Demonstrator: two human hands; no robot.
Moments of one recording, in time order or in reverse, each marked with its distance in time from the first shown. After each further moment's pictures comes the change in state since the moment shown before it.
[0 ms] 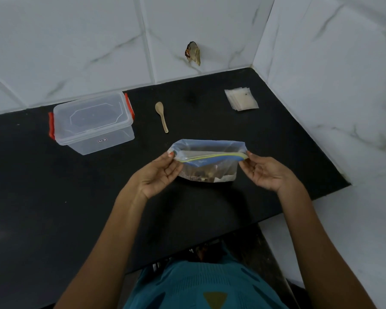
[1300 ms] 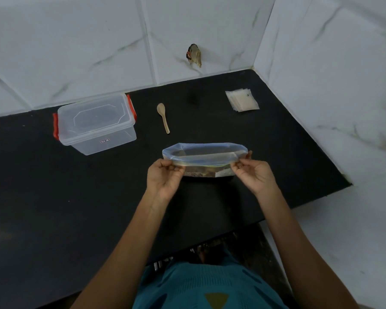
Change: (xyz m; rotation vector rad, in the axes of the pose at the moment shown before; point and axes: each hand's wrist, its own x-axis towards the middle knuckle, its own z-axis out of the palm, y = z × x) left_hand 0.004 -0.025 0.012 -0.520 -0.005 0.095; right_hand 0.016 0.029 0.008 0.484 -0.002 -0.121
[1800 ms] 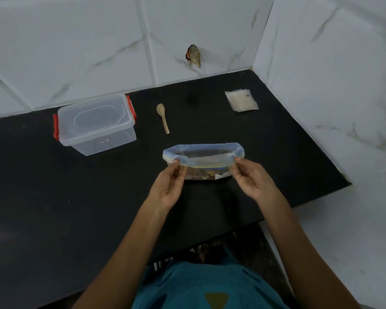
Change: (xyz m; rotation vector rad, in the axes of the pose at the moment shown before) left_hand 0.000 -0.009 -0.009 0.163 0.052 -0.015; right_hand -0.009 0.006 -0.005 -0.308 0.011 -0.020
